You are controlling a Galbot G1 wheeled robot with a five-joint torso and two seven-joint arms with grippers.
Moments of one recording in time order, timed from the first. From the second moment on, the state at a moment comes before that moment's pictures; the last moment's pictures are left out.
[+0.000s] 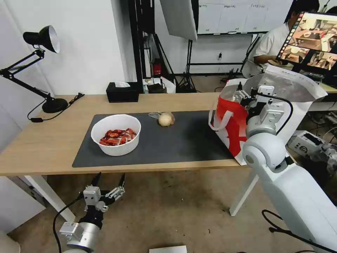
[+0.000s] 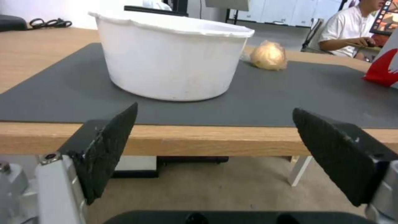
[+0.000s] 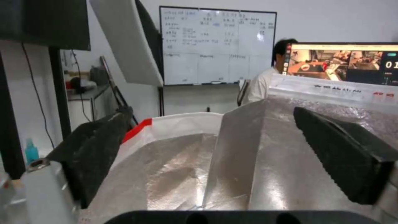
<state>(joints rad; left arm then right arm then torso) 1.76 -1.24 -0.55 -2.14 -0.38 -0.12 -0.03 -0.74 0.97 0.18 2.00 0.59 -0.35 0.73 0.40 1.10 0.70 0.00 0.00</state>
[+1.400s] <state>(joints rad) 1.75 -1.25 -0.54 -2.12 -0.38 -0.14 -0.03 -1.54 1.02 0.37 2.27 0.40 0.07 0.12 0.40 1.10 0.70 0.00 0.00</state>
